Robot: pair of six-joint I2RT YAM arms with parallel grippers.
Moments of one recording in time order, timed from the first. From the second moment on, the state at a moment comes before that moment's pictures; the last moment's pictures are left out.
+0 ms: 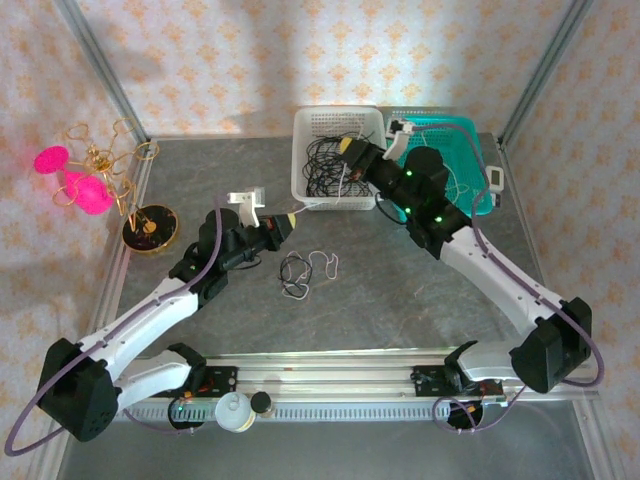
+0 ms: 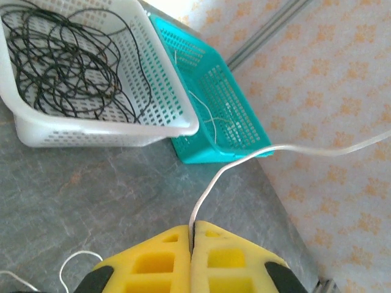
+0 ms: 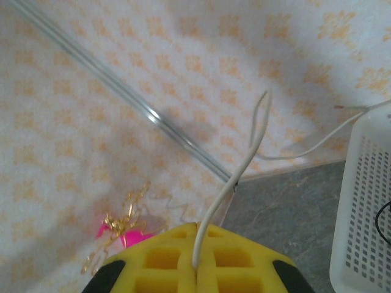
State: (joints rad) left arm -0.47 1.05 0.62 0.17 0.27 -0.69; right arm 0.54 1.28 1.15 0.20 -0.14 0.83
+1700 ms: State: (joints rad) left arm -0.58 1.16 0.48 0.53 0.35 -0.72; right arm 0.12 1.81 1.43 -0.03 0.24 0.35
